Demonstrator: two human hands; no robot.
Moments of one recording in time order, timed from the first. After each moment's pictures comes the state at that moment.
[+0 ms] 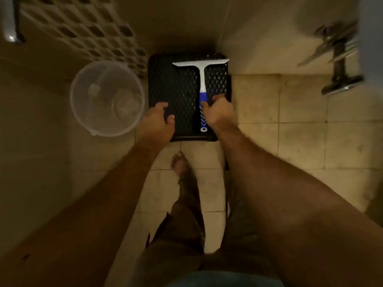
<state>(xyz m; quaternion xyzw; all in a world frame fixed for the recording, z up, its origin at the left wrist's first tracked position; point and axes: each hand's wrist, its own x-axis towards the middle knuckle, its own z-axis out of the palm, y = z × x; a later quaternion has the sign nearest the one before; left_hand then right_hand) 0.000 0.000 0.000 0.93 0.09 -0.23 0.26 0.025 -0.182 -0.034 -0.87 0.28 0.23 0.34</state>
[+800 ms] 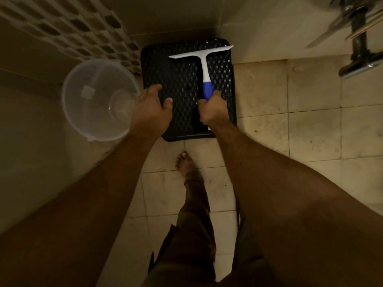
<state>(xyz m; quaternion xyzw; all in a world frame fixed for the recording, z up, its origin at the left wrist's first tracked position) 0.033 -0.003 -0.015 0.96 0.05 -0.17 0.21 0.028 -0.160 -0.089 -0.80 0.34 0.22 0.43</state>
